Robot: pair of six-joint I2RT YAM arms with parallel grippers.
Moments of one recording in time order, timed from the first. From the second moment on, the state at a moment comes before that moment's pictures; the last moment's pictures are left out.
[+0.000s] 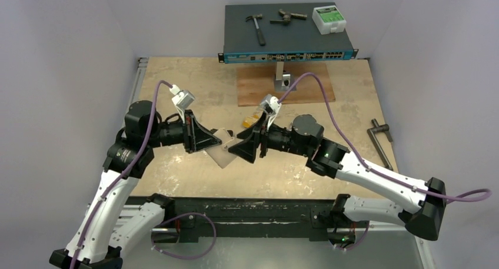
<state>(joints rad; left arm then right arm) -0.32 0.79 1.03 -0.56 0.94 -0.36 0.99 1.09 0.91 0.14 -0.36 0.48</state>
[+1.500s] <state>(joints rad) -0.32 0.81 0.99 -0.66 0.49 -0.65 1.42 1.43 1.16 0.03 0.82 0.20</state>
